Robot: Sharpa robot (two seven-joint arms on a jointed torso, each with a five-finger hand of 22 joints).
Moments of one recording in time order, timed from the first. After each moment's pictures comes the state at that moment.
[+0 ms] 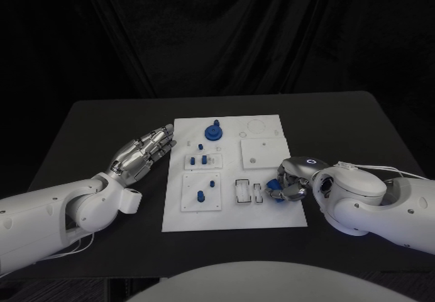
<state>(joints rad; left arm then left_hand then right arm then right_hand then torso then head) 1.07 -0.99 -0.21 1.53 -0.02 0.10 0.68 1.28 0.29 -0.22 0.14 0.39 0.25 0.11 0.04 0.03 0.02 0.13 0.24 0.03 0.00 0.12 0.01 0.00 0.07 0.00 0.13 0.00 0.00 1.16 -1.04 -0.24 1.89 -1.58 -0.22 -0.62 1.05 -0.17 0.24 0.29 0.61 0.93 0.02 0.63 0.66 1.46 -0.05 1.57 1.31 1.47 -0.11 1.56 1.31 0.03 1.47 0.01 1.48 1.31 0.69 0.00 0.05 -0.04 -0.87</state>
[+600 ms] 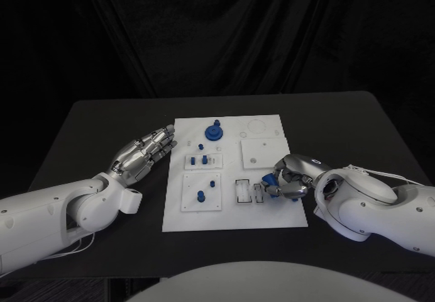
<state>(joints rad) 1.07 -0.99 -0.21 1.53 -0.02 0.10 0.68 1.29 0.29 -0.22 0.13 0.40 0.26 0.12 0.04 0.03 0.02 0.13 0.24 0.03 0.00 0.12 0.01 0.00 0.07 0.00 0.13 0.00 0.00 1.15 -1.07 -0.24 1.94 -1.39 -0.44 -0.52 1.09 -0.21 0.27 0.32 0.86 0.94 0.01 0.70 0.76 1.47 -0.07 1.57 1.31 1.47 -0.13 1.56 1.31 0.03 1.47 -0.02 1.49 1.31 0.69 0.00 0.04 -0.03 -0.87</state>
